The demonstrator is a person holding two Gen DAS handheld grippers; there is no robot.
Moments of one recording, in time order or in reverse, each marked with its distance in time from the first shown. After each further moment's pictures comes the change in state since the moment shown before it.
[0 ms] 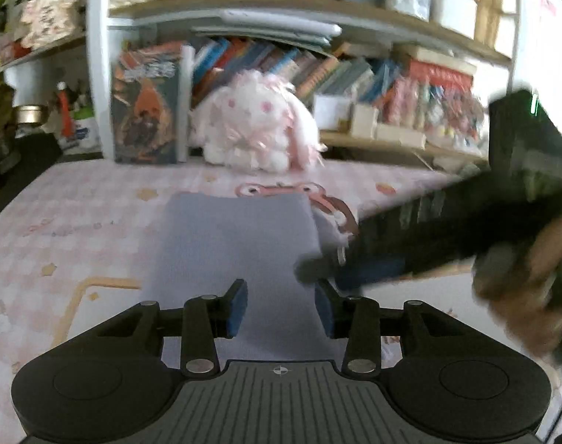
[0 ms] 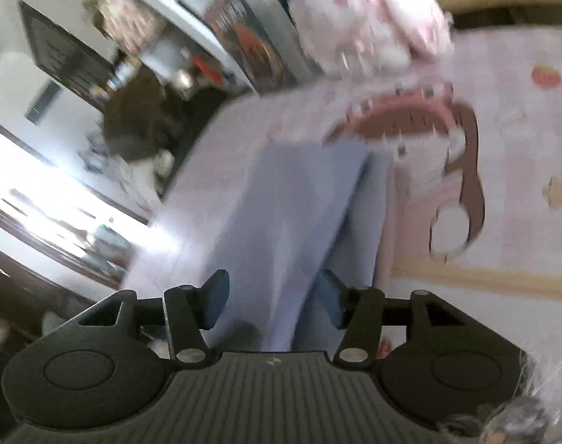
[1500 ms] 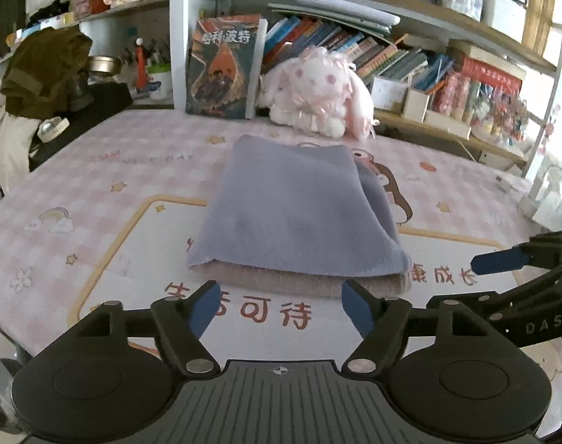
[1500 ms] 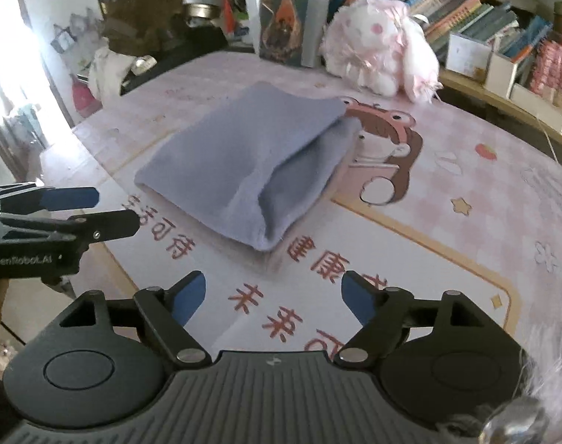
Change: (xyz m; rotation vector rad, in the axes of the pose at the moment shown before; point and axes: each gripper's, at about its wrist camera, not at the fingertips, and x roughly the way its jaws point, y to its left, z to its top) left arm -0.049 -0.007 -0.048 -0.133 0.075 0.155; right arm -0.051 0.042 -0.107 -0.495 -0.009 -0.362
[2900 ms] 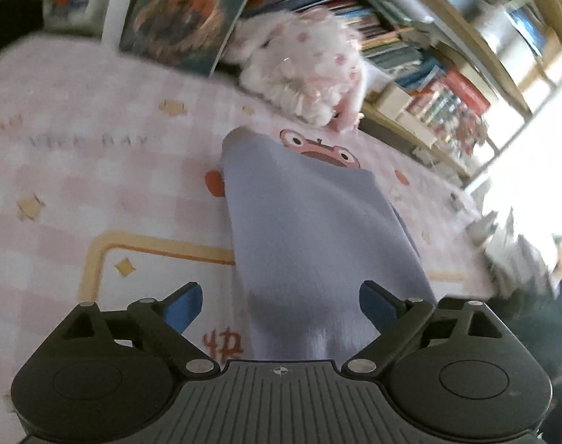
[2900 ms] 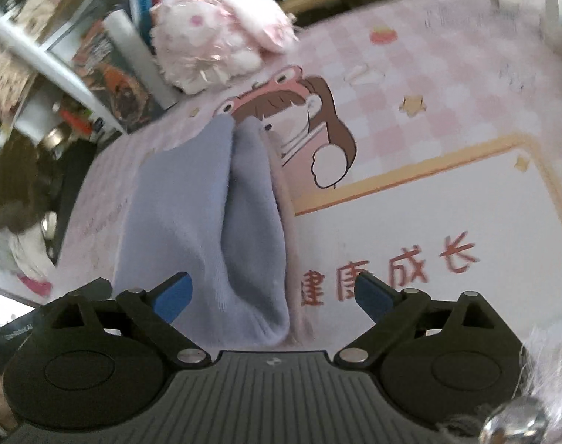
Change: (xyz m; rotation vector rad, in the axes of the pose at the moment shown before) left arm 0.144 0.129 0.094 -0.117 0.257 -0.470; right arm 0.052 -0.030 0.030 0.820 -0.030 -0.074
